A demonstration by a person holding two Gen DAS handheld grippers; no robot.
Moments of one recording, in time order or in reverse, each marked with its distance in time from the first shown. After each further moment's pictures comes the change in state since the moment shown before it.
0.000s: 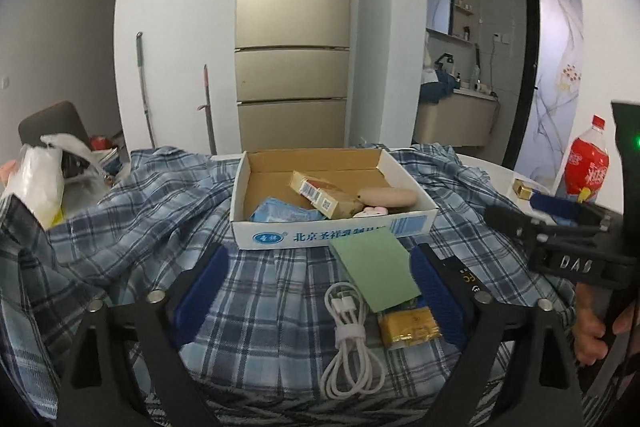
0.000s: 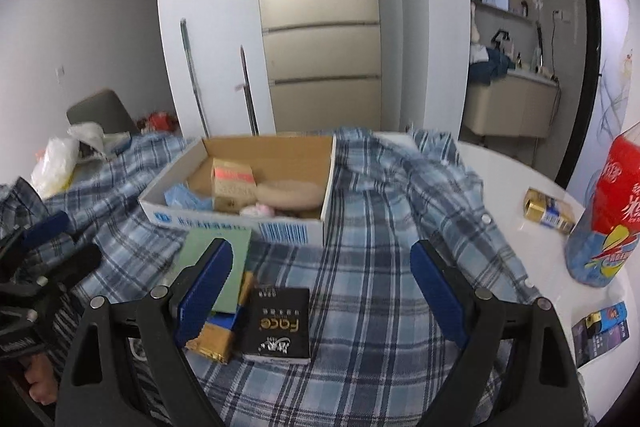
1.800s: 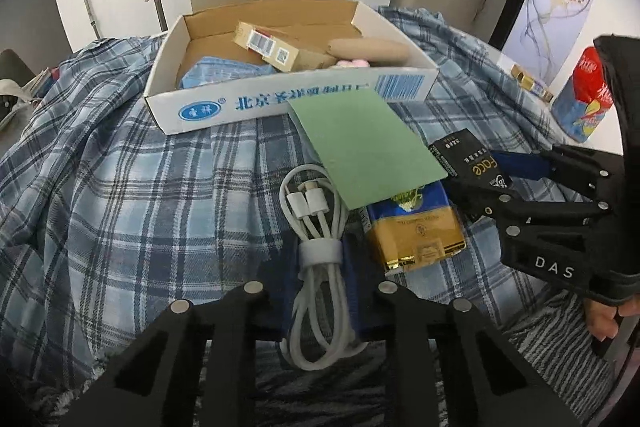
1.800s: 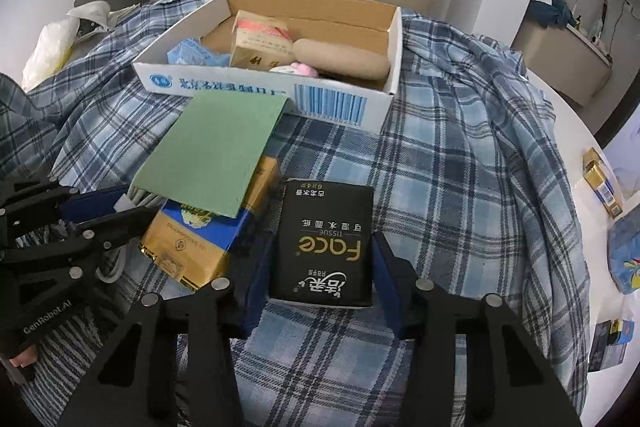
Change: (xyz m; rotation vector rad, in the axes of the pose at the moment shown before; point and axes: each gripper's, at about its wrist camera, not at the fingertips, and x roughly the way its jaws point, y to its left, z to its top) left arm 0.076 -0.014 -0.029 0.053 0.480 -0.120; right arm 0.065 0.031 -0.026 -0.157 0.417 0.054
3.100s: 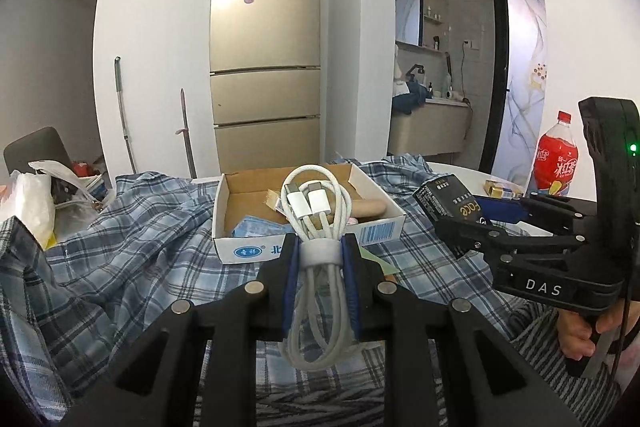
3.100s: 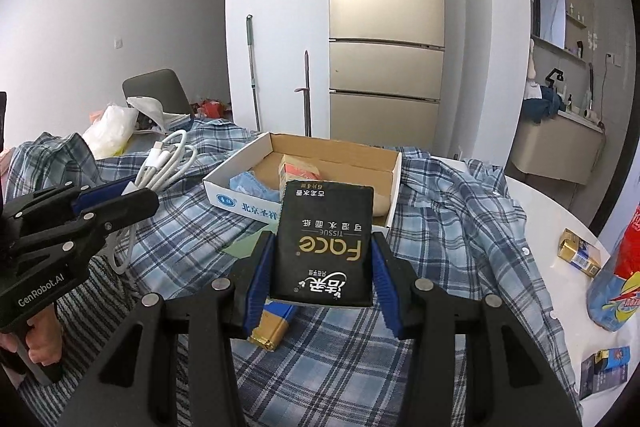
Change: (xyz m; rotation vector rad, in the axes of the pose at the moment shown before) left arm -0.106 -0.011 -0.023 0.045 -0.558 0.062; right arm -0.088 0.007 -0.018 -0.046 -0.480 0.065
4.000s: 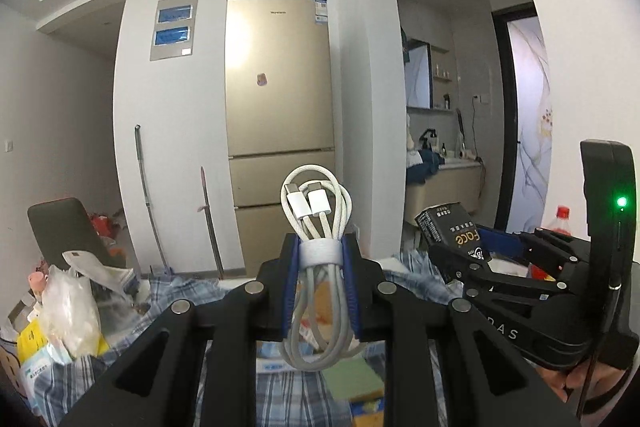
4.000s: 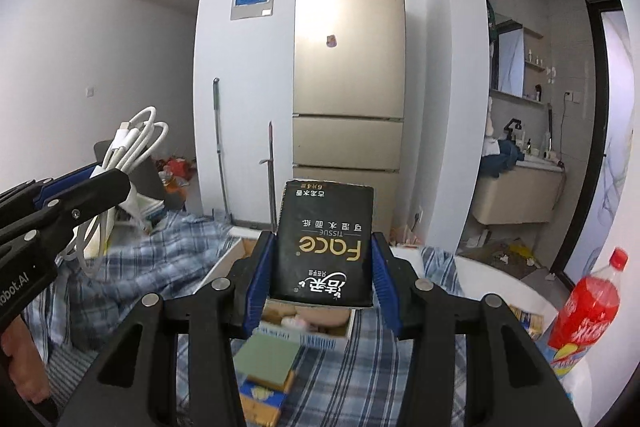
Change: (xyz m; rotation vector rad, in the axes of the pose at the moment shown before) left arm -0.063 -0.019 0.129 0.020 -0.222 0.075; right arm -0.054 0.003 0.108 0.028 -0.220 -0.153
